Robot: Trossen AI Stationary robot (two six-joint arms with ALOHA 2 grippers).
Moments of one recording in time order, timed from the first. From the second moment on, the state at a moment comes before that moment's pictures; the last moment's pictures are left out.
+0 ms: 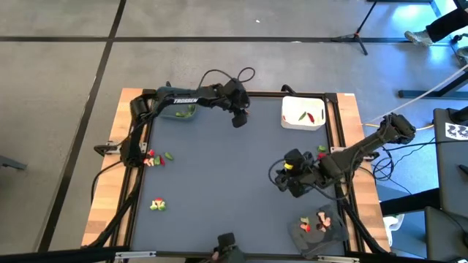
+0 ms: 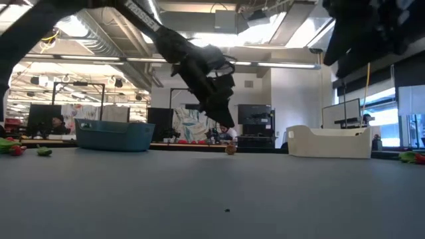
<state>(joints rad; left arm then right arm) 0.51 2.08 1.54 -0.33 0.10 0.19 0.51 1.36 1.04 -0.89 0.53 1.32</state>
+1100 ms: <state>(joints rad) 0.55 2.32 1.94 -1.00 0.21 0.30 0.49 1.36 1.04 -0.89 0.53 1.22</state>
